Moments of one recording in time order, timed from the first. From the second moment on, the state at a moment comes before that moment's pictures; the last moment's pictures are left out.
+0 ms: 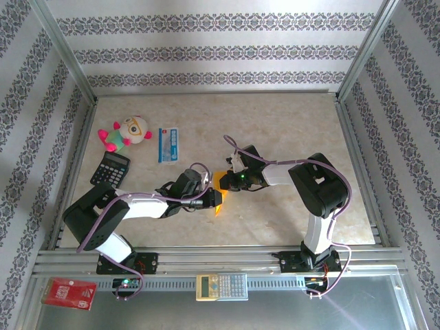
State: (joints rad) left arm -0.75 1.56 0.55 0.33 0.38 -0.88; right arm 0.54 1.87 0.86 0.01 -0.67 0.58
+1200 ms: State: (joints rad) left arm -0.76 1.66 0.61 0.26 0.38 -0.85; right arm 0.54 1.87 0.86 0.01 -0.67 0.58
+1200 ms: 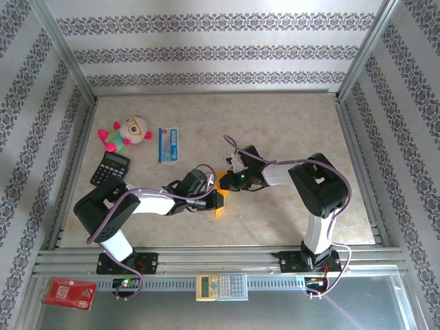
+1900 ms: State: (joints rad) left arm -0.76 1.68 0.61 0.26 0.39 -0.84; right arm 0.54 1.87 0.86 0.01 -0.67 0.58
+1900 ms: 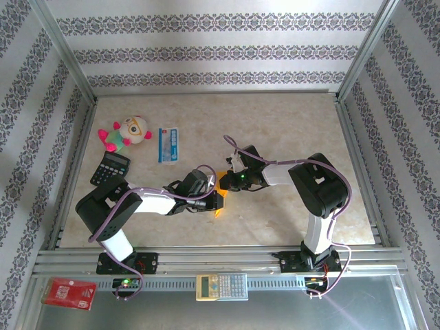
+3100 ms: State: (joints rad) left arm -0.76 1.64 0.61 0.16 0.40 -0.82; right arm 0.54 1.87 0.86 0.02 -0.68 0.59
